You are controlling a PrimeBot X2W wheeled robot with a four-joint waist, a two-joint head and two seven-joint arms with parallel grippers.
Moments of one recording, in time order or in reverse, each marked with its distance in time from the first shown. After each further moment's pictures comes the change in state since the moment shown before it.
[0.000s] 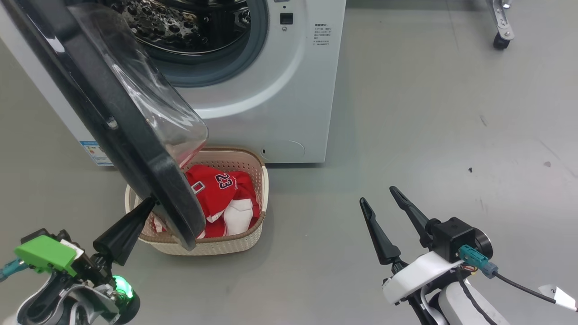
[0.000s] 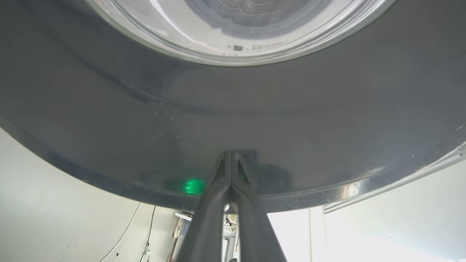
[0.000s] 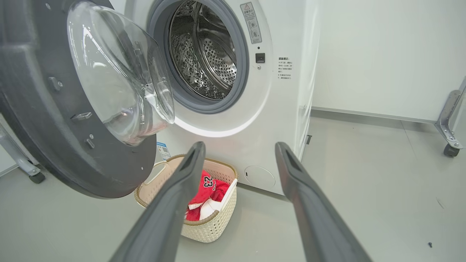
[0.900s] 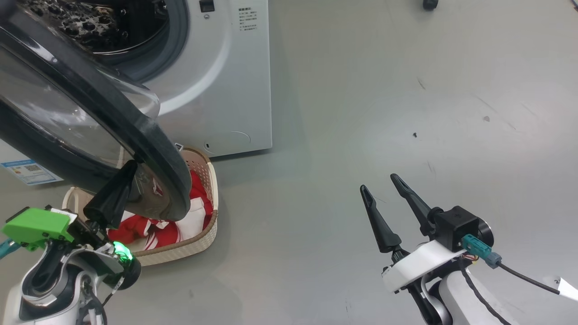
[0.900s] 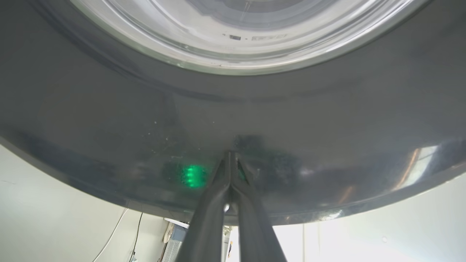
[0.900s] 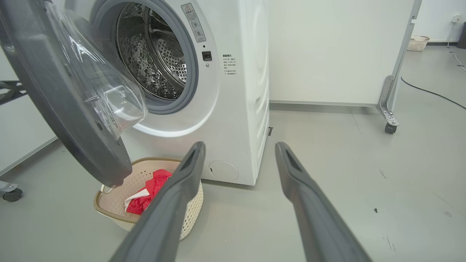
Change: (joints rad) left arm -0.107 -0.026 -0.014 0.029 -0.025 0.000 -0.205; right arm -0.031 0.002 -0.010 -0.005 0.007 0.000 0.000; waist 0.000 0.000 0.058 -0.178
